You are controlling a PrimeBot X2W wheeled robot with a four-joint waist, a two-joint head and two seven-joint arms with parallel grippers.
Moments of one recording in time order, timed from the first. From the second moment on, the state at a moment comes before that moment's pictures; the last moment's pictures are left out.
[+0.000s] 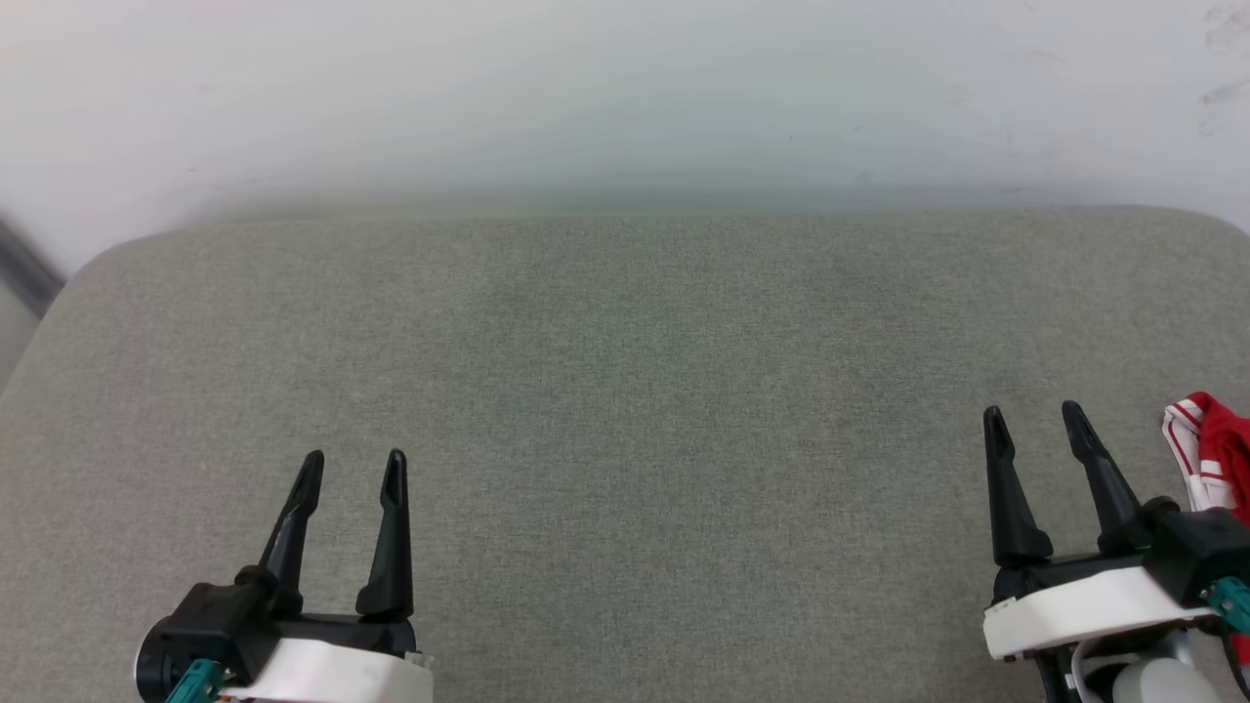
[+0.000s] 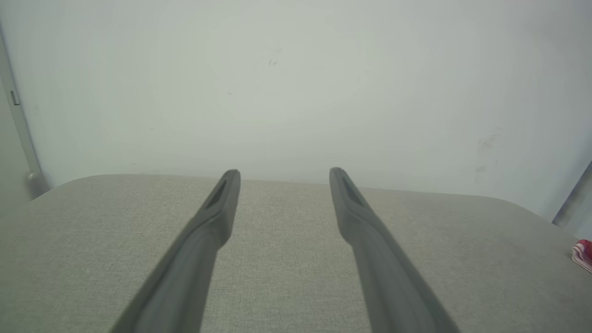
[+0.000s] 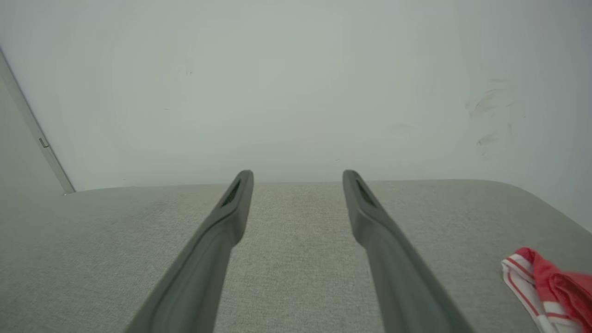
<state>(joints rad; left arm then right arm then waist) 0.06 0.06 0.00 -0.07 -0.22 -0.13 -0.26 -0.06 -0.09 0.00 0.11 0.19 0.13 -0.25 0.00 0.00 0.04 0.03</state>
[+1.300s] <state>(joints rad) 0.02 0.08 0.00 0.08 -0.80 -0.13 -0.14 -0.04 -0.07 -0.04 0.19 0.74 0.13 -0.10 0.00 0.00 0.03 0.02</state>
